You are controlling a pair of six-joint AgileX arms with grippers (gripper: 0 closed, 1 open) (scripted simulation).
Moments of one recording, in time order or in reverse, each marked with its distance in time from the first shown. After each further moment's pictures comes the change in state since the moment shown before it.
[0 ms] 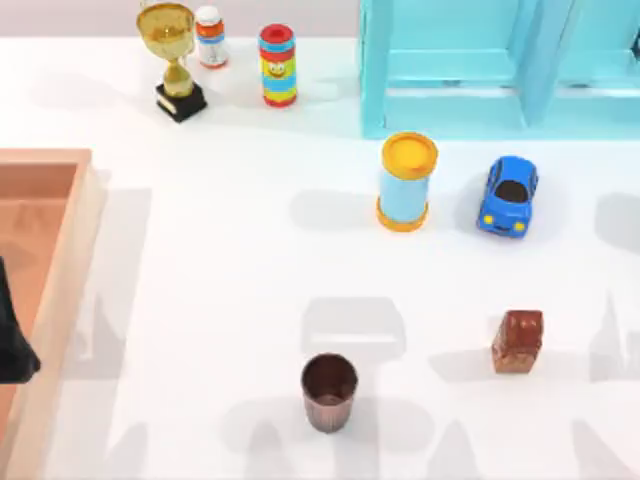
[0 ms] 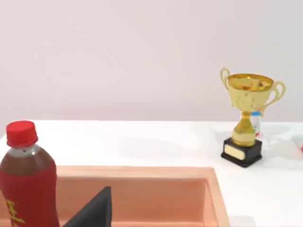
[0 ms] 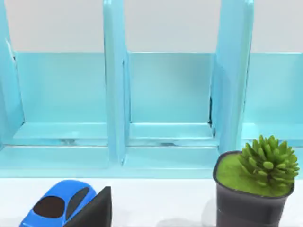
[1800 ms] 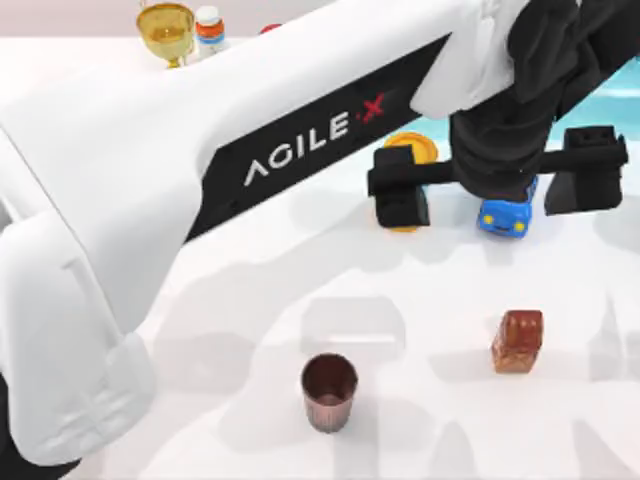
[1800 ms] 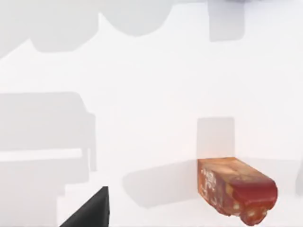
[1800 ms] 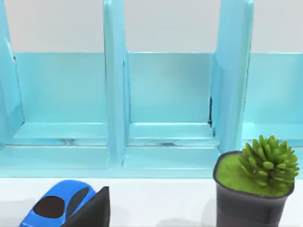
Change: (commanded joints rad) left arm -0.972 2.253 2.253 -1.265 -0.143 -0.923; right arm 0.000 0.000 0.000 0.000 0.000 0.000
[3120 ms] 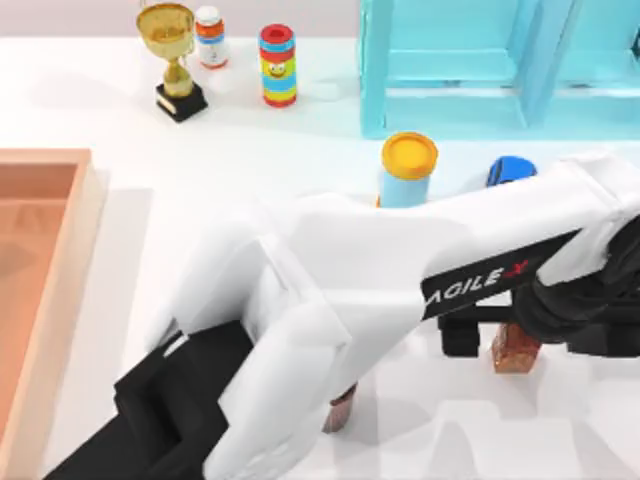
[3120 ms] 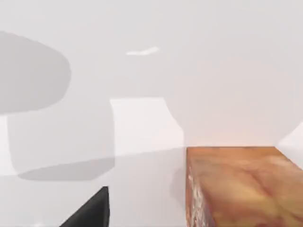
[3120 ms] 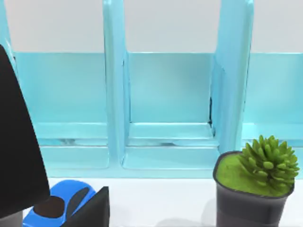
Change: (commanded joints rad) left arm -0.114 0.357 0.089 0.066 -0.022 -0.120; right arm 0.000 0.000 0.000 0.000 0.000 0.000
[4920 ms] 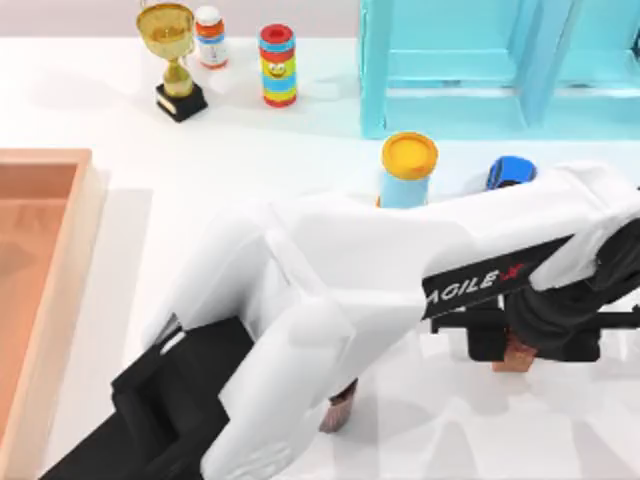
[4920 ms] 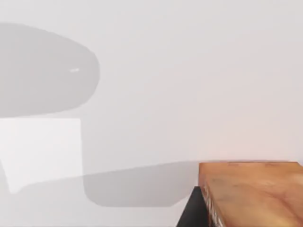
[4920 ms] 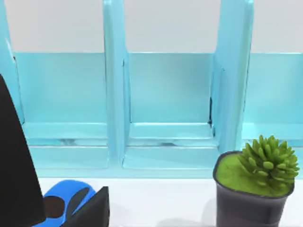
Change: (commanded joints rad) left arm 0.003 -0.013 -0.052 0.037 -0.001 0.009; right arm 0.000 0.000 0.000 0.000 0.000 0.000
